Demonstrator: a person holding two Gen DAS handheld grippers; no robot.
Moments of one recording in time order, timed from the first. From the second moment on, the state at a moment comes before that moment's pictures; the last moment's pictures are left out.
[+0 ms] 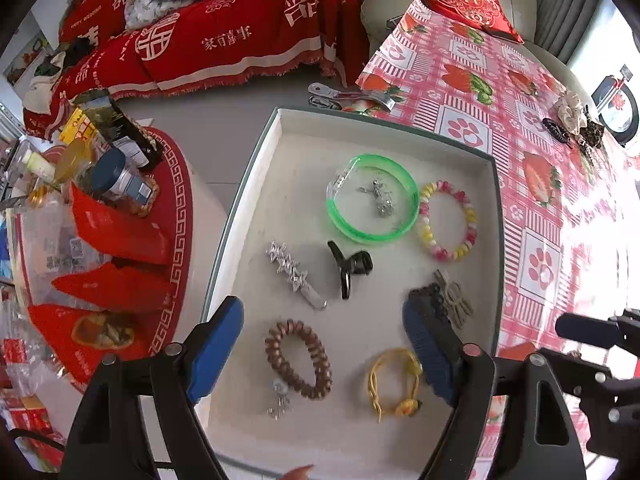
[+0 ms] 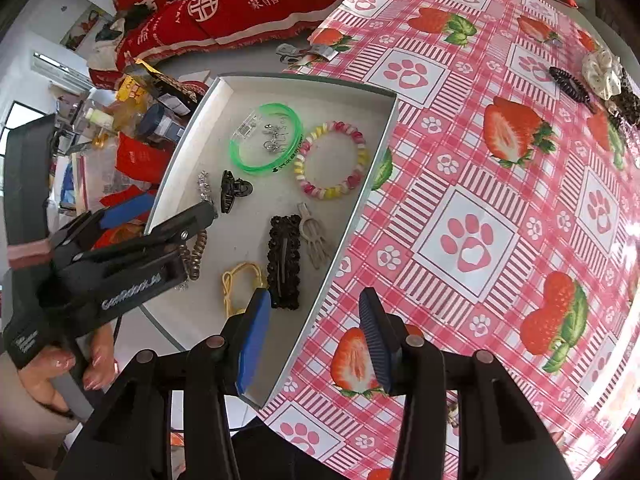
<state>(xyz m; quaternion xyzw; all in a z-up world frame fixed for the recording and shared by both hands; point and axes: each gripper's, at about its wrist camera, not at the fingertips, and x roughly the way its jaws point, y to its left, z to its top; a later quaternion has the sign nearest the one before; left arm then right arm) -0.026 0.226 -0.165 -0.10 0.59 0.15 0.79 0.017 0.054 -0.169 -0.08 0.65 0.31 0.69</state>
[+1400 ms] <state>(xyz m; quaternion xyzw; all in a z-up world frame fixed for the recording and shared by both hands) -0.111 0.200 0.003 -0.10 0.54 0.19 0.81 -0.010 0.061 -0.005 -0.14 0.55 0.29 0.77</state>
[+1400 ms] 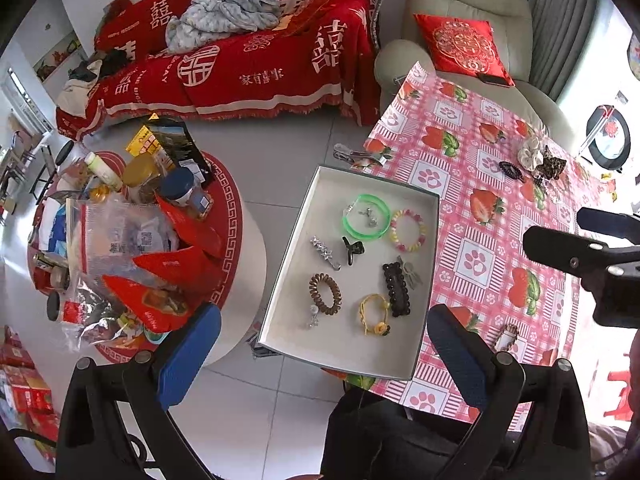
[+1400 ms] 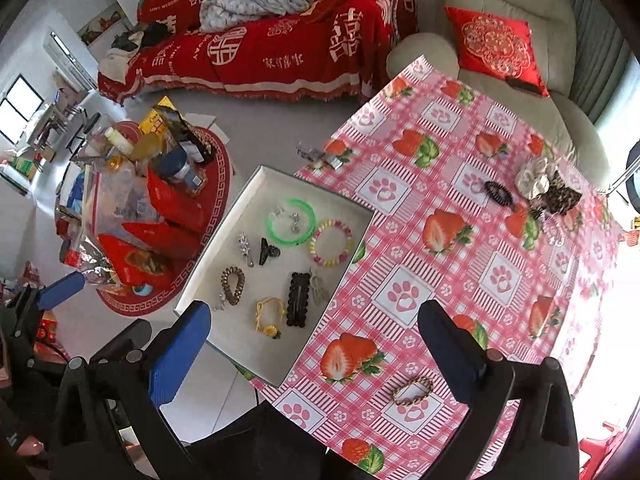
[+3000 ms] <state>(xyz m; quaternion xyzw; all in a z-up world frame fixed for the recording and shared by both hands) -0.117 0.200 0.011 -0.11 0.54 0.20 0.81 -0.025 0.068 0.001 -0.16 0.55 0.30 0.76</state>
